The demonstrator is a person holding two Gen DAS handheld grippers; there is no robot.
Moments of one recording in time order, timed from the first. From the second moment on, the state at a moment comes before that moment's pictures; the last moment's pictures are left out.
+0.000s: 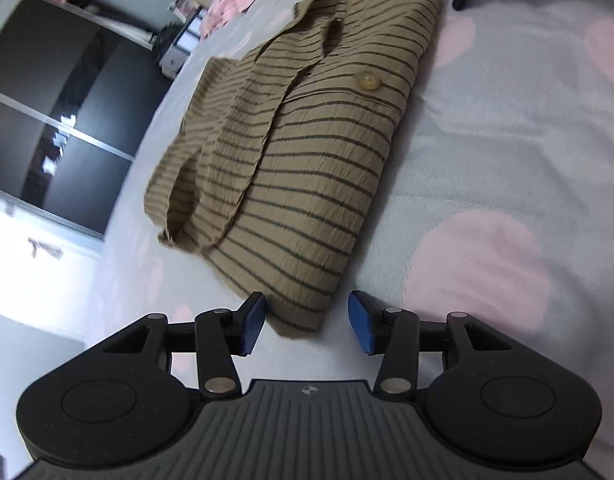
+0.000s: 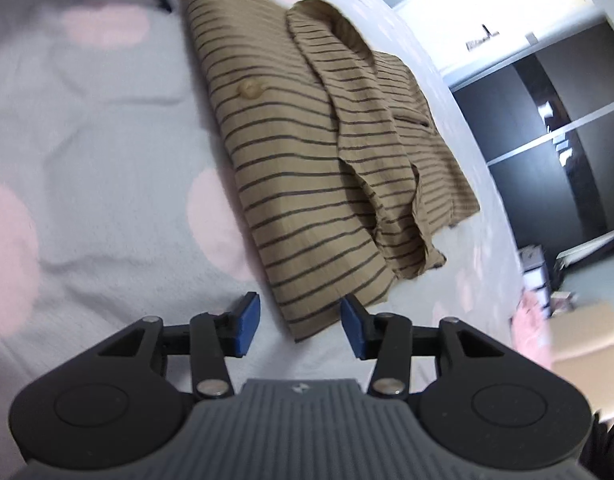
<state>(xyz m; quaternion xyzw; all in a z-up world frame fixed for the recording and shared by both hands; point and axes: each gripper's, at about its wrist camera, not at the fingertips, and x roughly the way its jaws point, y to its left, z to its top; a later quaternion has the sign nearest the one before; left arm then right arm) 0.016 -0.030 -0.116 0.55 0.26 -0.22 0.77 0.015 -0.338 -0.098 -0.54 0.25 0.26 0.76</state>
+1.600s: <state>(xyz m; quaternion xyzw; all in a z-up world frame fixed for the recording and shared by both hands) -0.091 -0.025 -0.026 0.52 0.21 -0.29 0.78 -0.116 -0.340 -0.018 -0.56 0.20 0.23 0.77</state>
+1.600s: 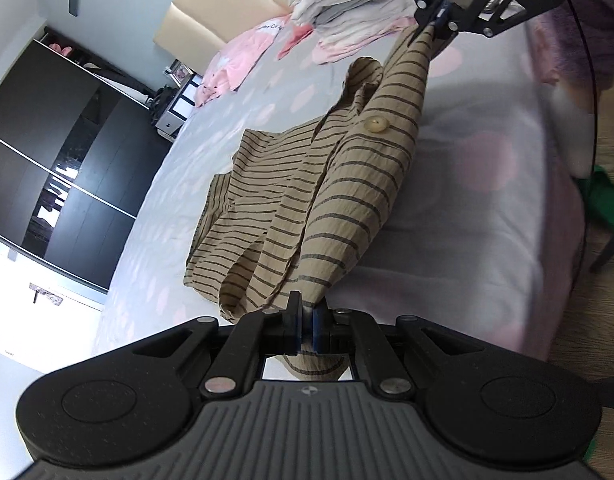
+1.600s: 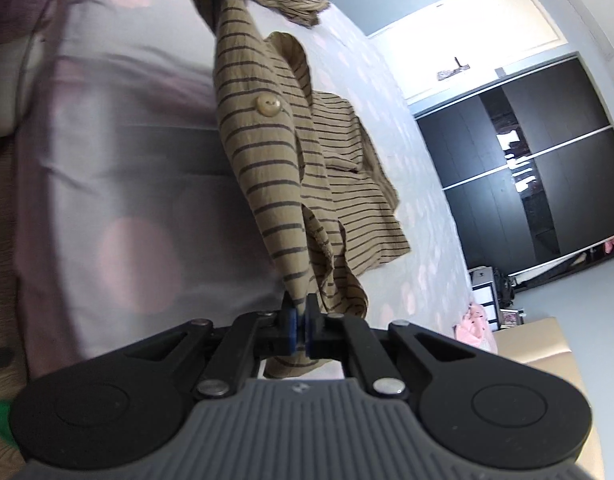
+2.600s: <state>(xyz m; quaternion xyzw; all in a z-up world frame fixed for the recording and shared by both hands) -0.069 -0.010 -0.071 0.44 0.38 -0.38 0.72 -0.124 -0.332 -0.042 -0.53 0.32 0.36 0.70</state>
